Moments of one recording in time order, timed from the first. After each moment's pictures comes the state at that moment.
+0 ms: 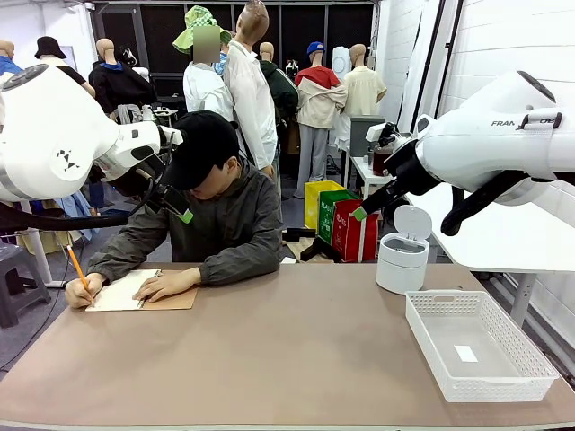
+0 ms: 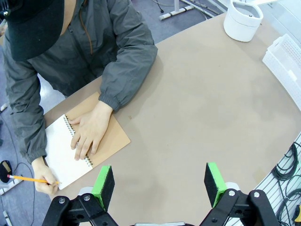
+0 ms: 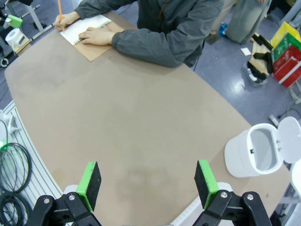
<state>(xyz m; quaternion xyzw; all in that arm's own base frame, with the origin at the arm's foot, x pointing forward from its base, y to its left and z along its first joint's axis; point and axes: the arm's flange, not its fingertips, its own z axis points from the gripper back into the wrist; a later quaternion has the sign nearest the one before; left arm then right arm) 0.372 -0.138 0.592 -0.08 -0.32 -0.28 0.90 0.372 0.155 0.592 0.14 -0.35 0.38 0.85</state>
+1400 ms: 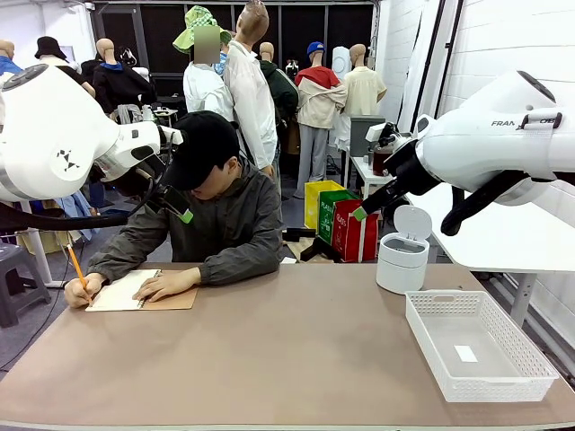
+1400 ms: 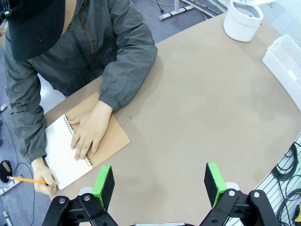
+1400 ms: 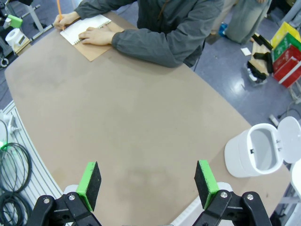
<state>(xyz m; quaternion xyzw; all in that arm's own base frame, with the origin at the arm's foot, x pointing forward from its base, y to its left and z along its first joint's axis) 0.372 -0.138 0.592 -0.08 -0.32 -0.28 0.90 0.372 0.155 0.592 0.14 -0.35 0.38 0.85</state>
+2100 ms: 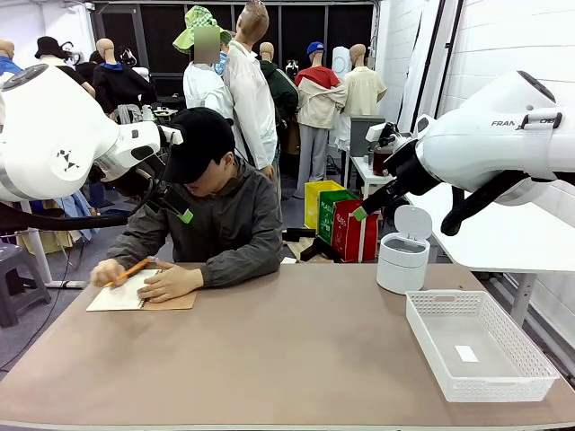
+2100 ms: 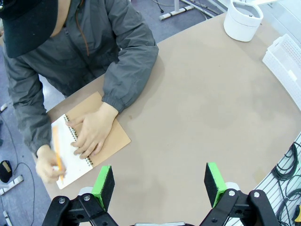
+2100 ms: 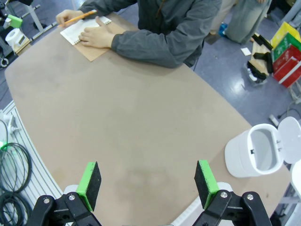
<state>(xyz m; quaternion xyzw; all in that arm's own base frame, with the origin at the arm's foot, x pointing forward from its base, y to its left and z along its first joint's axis) 0.372 -0.138 0.592 -0.08 -0.32 -0.28 0.90 0.372 0.155 0.592 0.14 -0.35 0.38 0.85</state>
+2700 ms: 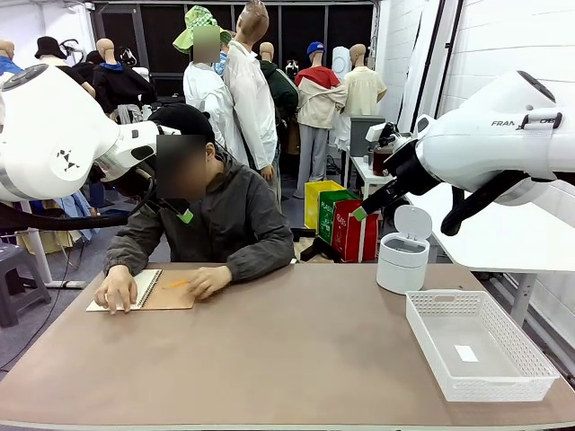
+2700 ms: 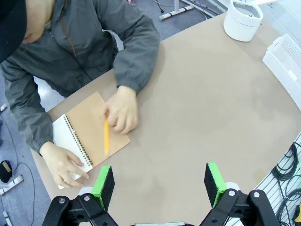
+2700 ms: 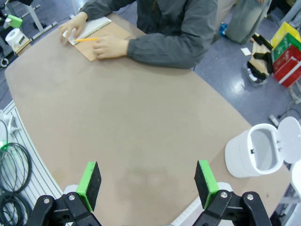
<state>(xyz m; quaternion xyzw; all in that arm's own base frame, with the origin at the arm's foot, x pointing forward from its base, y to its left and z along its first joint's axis) 0.372 -0.138 0.592 -0.08 -0.32 -0.28 0.90 0.372 0.155 0.592 0.14 -0.35 0.38 0.85</state>
